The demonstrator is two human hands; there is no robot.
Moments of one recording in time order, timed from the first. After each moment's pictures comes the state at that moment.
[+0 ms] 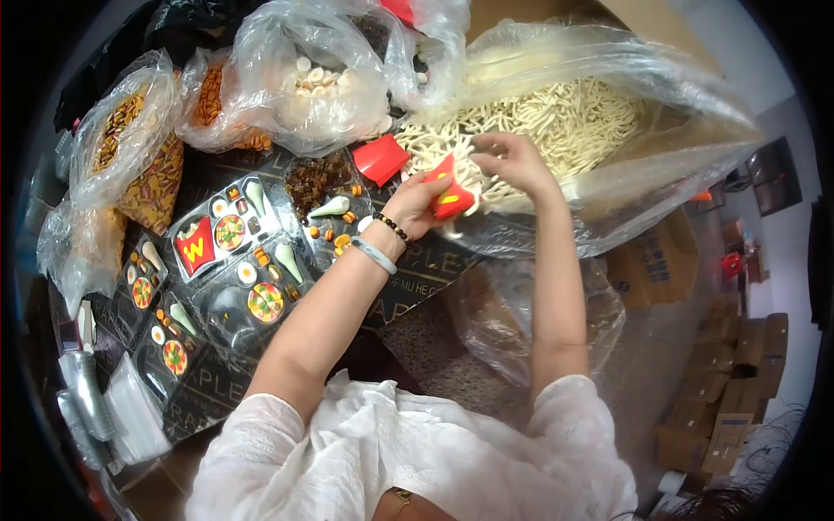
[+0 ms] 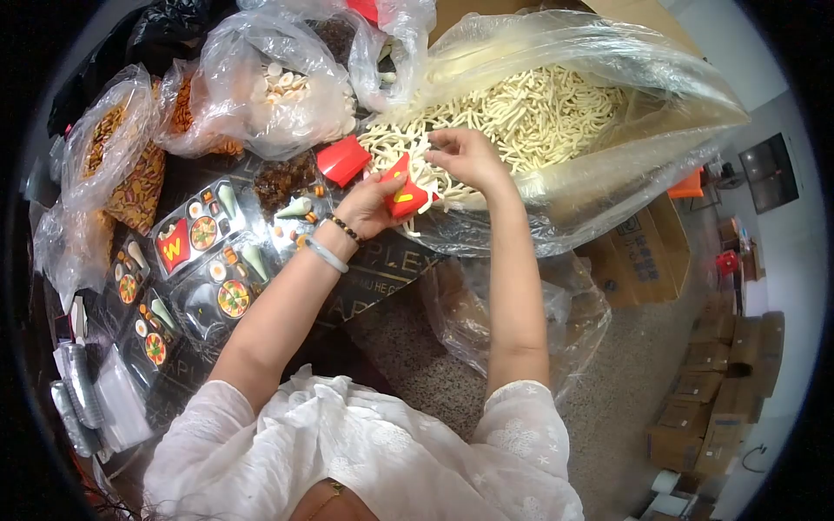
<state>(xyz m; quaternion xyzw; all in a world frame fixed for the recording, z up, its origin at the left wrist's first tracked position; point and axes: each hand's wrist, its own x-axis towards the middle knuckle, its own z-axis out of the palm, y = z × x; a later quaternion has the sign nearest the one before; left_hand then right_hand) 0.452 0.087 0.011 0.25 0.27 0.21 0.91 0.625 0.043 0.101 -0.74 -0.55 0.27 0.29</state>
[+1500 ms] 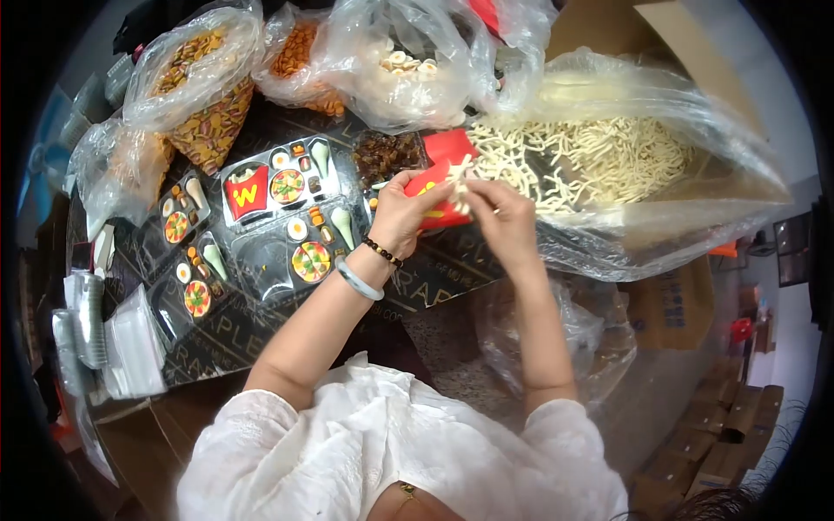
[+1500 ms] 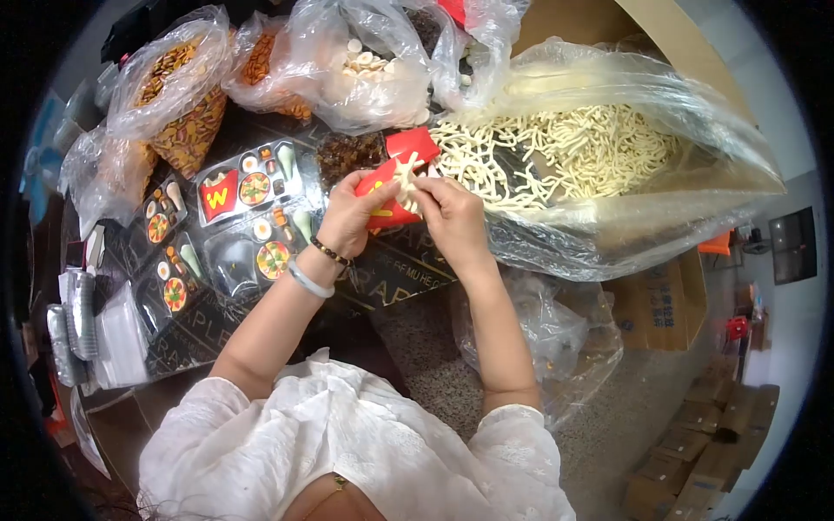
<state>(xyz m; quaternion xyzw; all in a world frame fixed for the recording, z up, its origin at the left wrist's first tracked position) 0.344 0.057 0.040 0.31 0.34 0.44 0.77 0.488 0.003 0.071 -0.58 -0.66 0.15 0.45</state>
